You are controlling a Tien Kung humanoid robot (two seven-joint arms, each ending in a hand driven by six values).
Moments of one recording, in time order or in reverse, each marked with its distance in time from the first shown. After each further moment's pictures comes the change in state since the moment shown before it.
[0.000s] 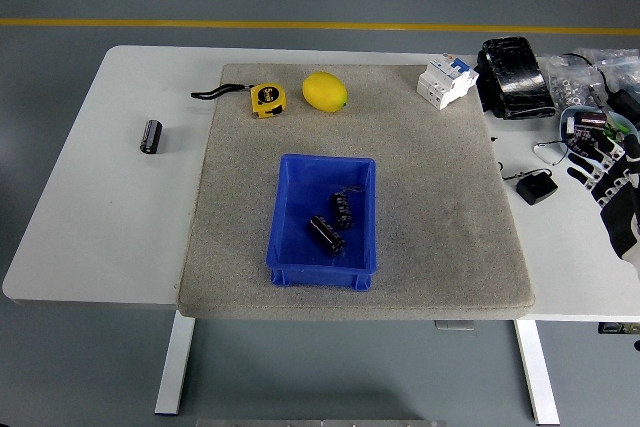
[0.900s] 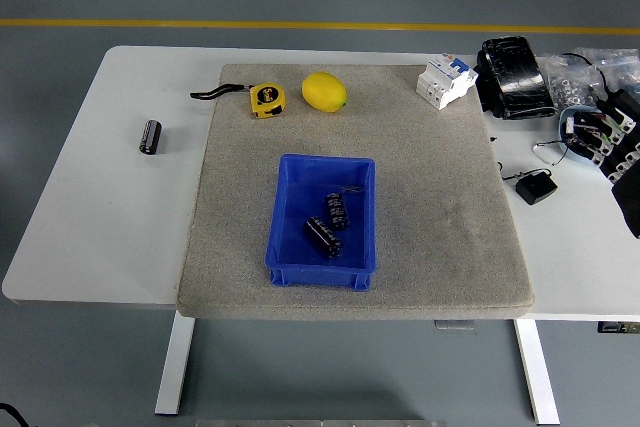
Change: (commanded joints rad) left arm -0.034 0.019 0.020 -0.022 -0.018 0.024 -0.010; right arm -0.017 -0.077 -0.041 0.030 0.107 0.003 0.047
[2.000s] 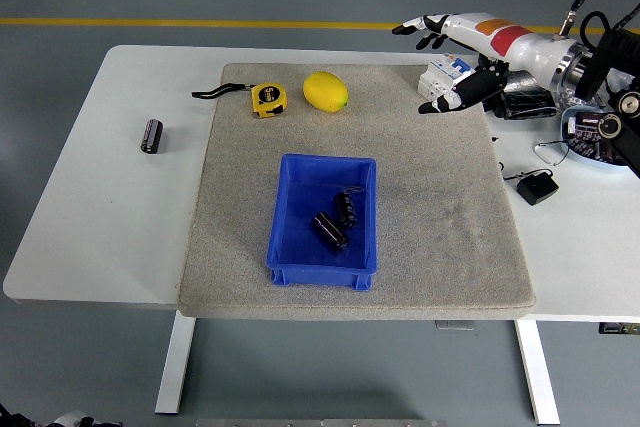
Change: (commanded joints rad) left arm -0.033 0.049 0.016 -0.017 -0.113 -0.025 0.011; right arm 0.984 -0.200 -0.737 -0.433 -0.729 0.055 0.234
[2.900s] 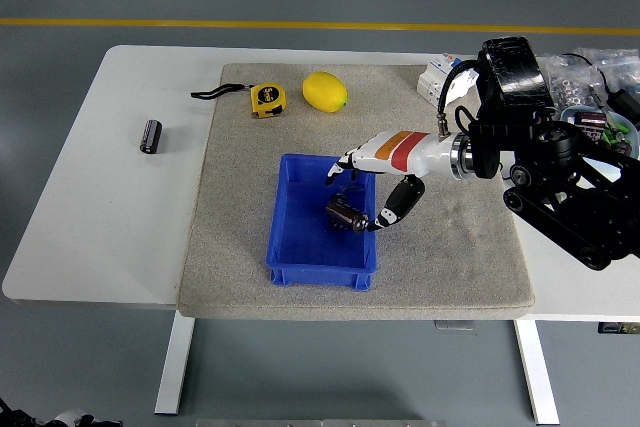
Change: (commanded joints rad) left arm -0.006 0.005 -0.052 -0.007 0.071 -0.014 0.028; right arm 0.029 0.200 -0.282 0.012 -0.346 0.122 -0.019
